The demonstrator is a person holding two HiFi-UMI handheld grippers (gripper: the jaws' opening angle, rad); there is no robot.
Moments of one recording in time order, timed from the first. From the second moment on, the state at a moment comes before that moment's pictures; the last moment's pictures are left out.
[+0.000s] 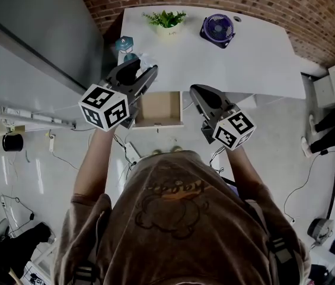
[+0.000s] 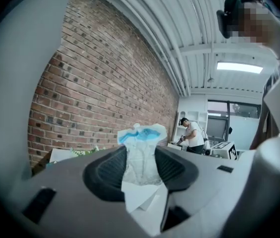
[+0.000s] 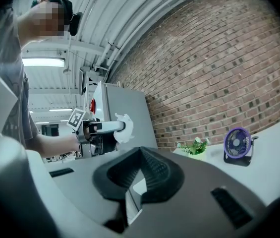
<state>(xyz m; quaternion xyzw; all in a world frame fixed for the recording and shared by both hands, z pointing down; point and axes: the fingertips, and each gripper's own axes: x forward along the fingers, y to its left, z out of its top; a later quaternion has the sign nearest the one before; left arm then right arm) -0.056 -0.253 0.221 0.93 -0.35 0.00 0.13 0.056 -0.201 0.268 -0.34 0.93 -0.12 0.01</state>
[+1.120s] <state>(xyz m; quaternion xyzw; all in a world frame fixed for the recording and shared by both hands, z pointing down) -0.061 -0.194 0.281 0.92 -0.38 -0.05 0.11 0.055 -0.150 0.302 -0.30 0.95 -0.12 0.00</state>
